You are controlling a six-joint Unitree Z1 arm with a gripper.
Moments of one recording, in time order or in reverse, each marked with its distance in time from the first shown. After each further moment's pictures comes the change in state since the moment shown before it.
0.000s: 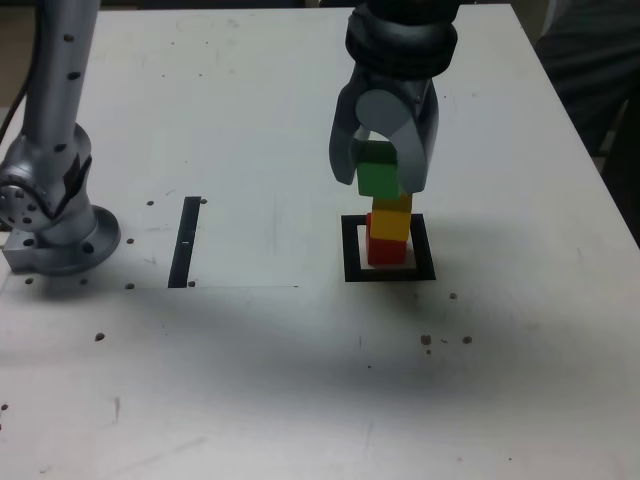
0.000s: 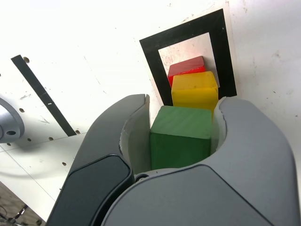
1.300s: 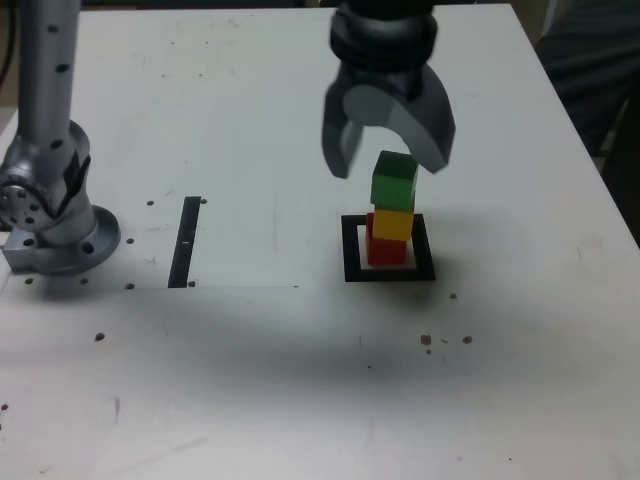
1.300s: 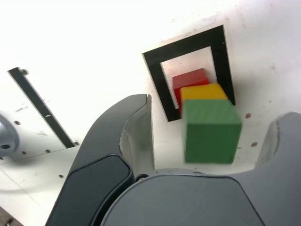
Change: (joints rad) arm 0.037 -0.120 0.160 -0.126 0.013 0.023
